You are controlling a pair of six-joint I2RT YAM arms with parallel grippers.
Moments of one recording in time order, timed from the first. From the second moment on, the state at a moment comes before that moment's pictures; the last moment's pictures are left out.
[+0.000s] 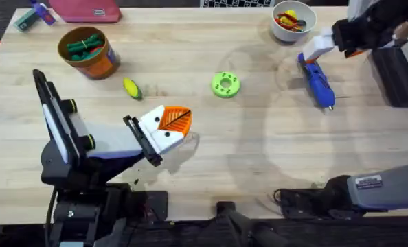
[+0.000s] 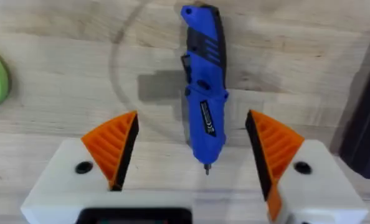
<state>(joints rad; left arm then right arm) -0.01 0.01 0.01 -0.09 0.95 0.04 -0.12 1.66 1.45 -1.08 0.03 -0.22</state>
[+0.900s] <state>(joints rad) -0.01 0.01 0.01 -0.09 0.95 0.04 -0.15 1.95 1.45 -0.94 0.04 -0.29</state>
